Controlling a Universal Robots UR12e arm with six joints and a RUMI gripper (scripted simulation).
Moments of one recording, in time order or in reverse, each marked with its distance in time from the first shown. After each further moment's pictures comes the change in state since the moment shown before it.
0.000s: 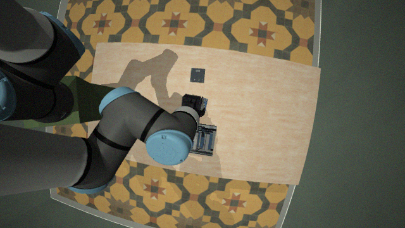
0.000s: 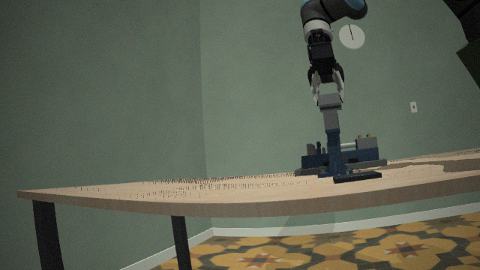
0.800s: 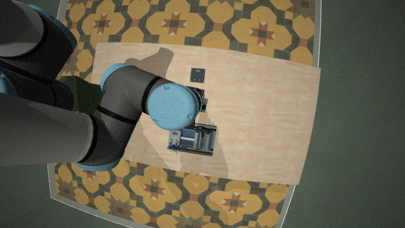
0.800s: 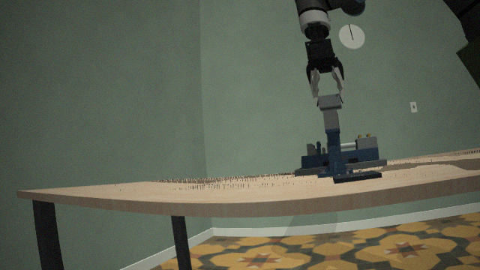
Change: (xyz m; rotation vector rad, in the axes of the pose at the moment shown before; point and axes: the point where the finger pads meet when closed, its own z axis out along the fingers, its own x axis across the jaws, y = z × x) arm 0.000 0.002 0.001 0.242 0.000 0.001
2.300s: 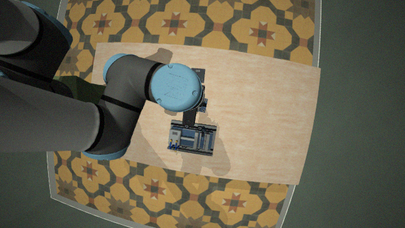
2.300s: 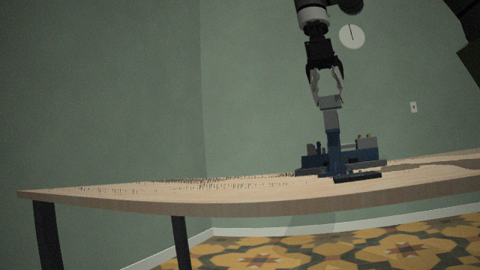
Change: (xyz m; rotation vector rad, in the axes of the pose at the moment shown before) arm 0.000 0.001 0.000 0.105 0.001 0.000
